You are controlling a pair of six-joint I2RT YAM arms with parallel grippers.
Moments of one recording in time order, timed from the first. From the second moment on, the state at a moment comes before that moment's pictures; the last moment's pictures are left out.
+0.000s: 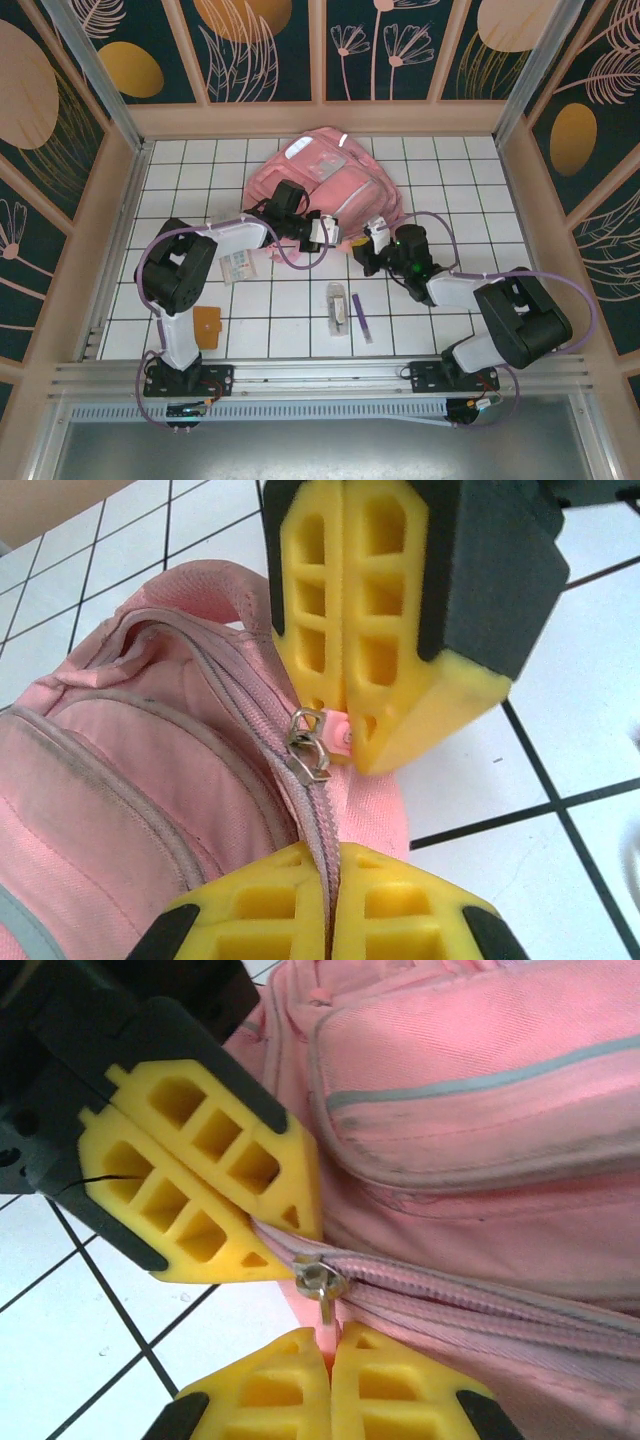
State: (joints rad) left arm -0.58 1.91 1.15 -0.02 0.74 1.05; right arm 0.49 1.43 0.42 0.57 -0.38 0.04
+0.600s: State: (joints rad) left arm -0.54 1.88 1.13 -0.06 0.69 1.25; right arm 0.30 1.41 0.48 0.35 -0.14 0.36
